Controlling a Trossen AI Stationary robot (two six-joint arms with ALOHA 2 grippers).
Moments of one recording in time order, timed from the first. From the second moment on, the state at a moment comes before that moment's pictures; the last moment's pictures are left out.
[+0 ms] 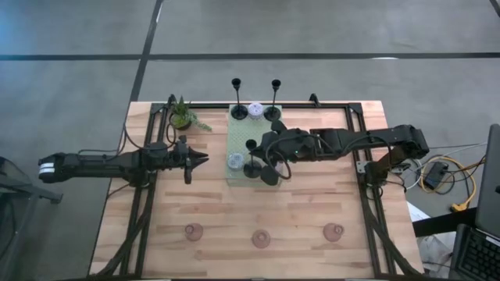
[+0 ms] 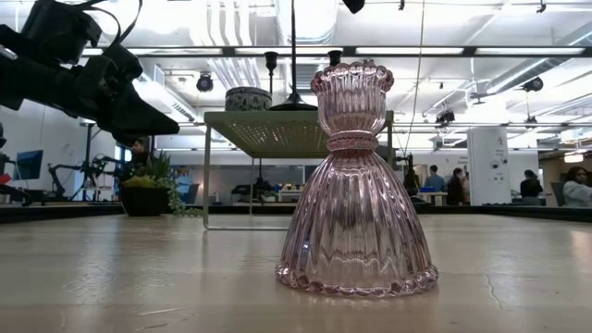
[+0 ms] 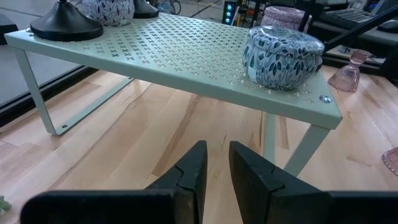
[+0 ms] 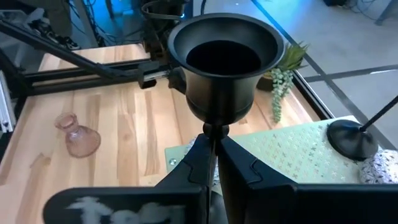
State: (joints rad) left arm 0.18 0.51 0.11 0.18 -0.06 -0.13; right arm 0.10 1.57 1.53 -0.49 0.27 0.18
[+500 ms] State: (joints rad) left arm 0.18 0.51 0.11 0.18 -0.06 -0.13; right arm 0.07 1.56 1.53 -0.51 0.30 0.18
